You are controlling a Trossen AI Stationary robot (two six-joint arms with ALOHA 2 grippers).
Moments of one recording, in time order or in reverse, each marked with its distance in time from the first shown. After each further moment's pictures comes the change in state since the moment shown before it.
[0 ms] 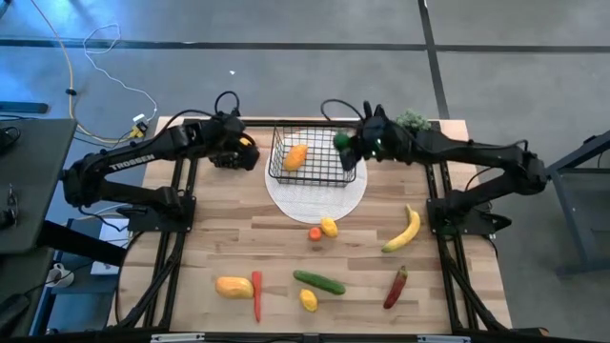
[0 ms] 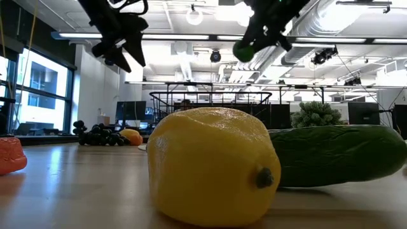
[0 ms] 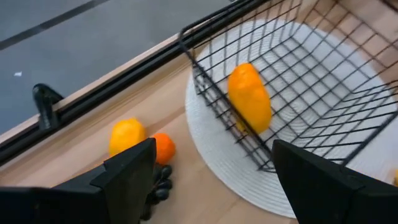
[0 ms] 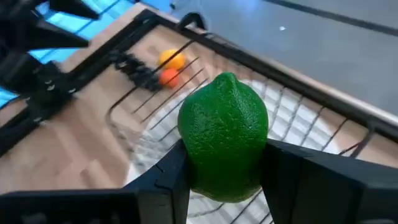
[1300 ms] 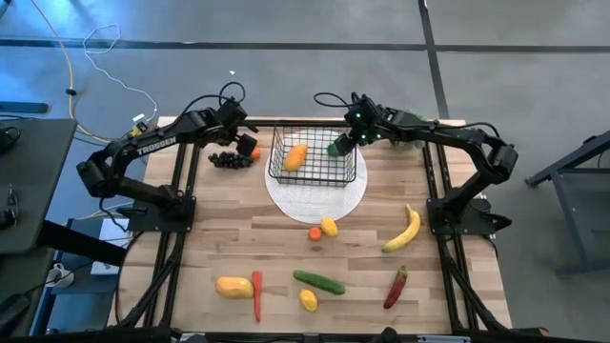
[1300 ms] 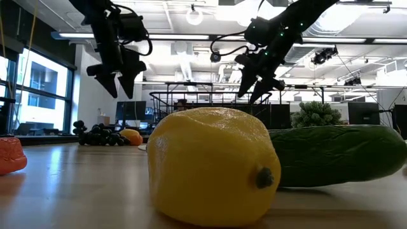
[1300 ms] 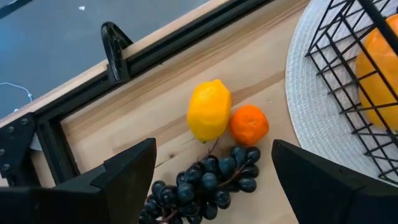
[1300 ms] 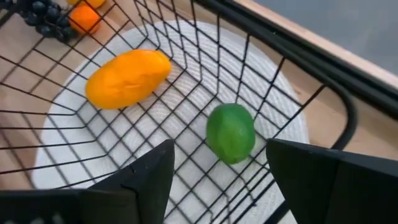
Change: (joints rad) left arm 0.252 0.207 0.000 -0.054 -0.009 0.081; right arm -0.292 0.268 -0.002 0.004 -0.272 -0.156
